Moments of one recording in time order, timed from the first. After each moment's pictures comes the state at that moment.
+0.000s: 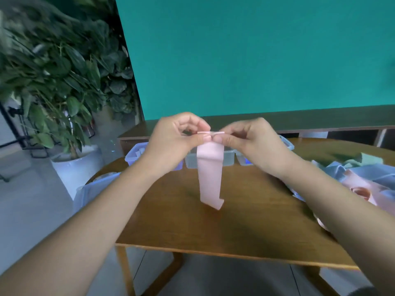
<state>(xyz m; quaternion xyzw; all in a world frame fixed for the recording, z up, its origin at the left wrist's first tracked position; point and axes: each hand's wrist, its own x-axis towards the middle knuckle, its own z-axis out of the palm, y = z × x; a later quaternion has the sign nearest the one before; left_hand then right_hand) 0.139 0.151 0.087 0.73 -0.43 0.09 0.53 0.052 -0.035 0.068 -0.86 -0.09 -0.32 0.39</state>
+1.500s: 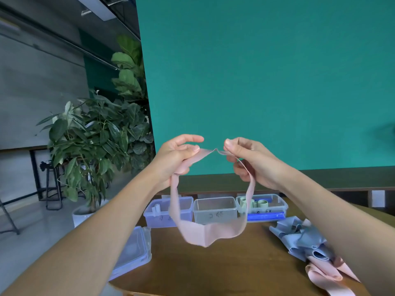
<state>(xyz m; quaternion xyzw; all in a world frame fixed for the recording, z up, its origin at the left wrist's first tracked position) 0.095 0.180 0.211 0.64 -0.42 -0.03 0.65 -0.016 -0.014 0.196 -0.73 -0.13 -0.20 0.64</state>
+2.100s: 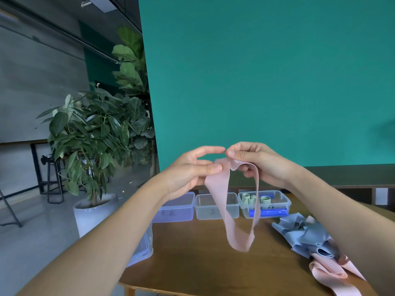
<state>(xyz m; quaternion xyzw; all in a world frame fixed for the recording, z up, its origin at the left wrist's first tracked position) 0.091 0.174 0.182 0.60 -0.47 -0.21 0.61 0.001 -0.034 0.183 -0.76 -0.15 -0.15 0.62</state>
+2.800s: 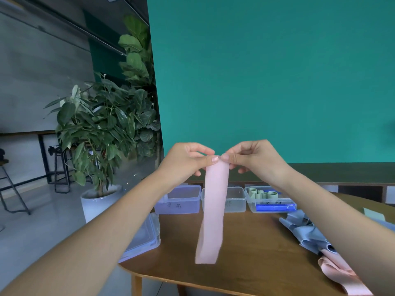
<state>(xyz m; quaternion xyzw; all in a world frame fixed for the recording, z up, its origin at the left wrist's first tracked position) 0.095 0.197 0.180 0.74 -0.39 0.04 0.54 0.017 0.001 0.167 -0.79 -0.11 -0.28 0.53</state>
